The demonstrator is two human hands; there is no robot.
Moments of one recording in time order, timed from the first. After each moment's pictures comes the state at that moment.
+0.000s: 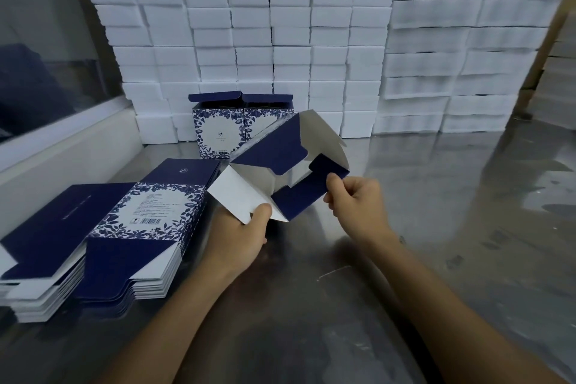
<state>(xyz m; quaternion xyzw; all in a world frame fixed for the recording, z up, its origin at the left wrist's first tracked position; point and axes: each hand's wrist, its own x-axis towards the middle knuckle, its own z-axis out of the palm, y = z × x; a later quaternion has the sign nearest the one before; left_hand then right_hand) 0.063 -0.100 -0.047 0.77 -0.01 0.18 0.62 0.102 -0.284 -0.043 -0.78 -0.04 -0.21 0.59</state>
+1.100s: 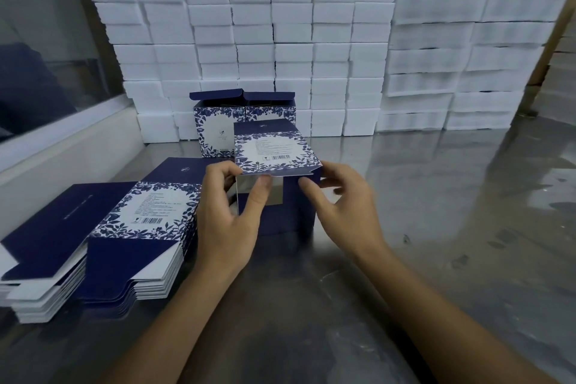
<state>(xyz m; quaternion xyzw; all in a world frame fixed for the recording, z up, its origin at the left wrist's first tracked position) 0.059 -0.095 -0.037 0.74 -0.09 0.37 0.55 0.094 -0.266 -0.046 -0.80 -0.14 -0.28 0.52</state>
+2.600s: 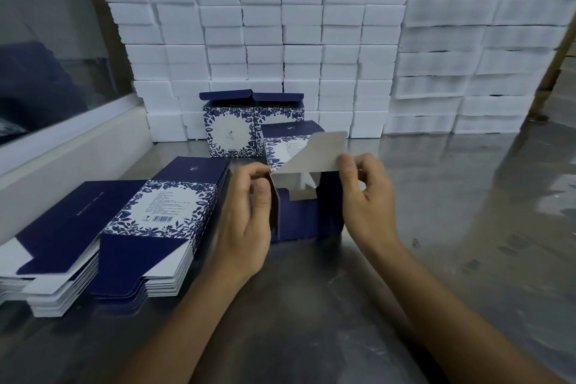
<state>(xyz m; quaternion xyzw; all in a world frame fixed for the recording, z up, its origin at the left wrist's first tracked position) 0.069 -0.091 -0.050 0.77 -0.16 0.33 0.52 0.090 -0.266 -0.033 -0.74 -0.10 -0.32 0.58</state>
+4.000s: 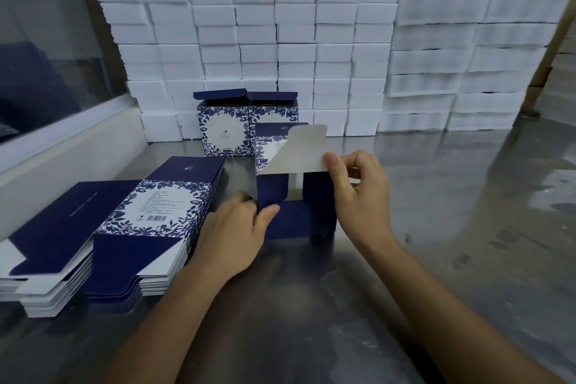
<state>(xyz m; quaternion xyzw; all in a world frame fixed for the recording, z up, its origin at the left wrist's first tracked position) 0.076 -0.076 -0.054 0.96 -0.08 0.18 0.19 0.089 -0.266 -0.029 -0.74 -0.08 -0.34 0.57</state>
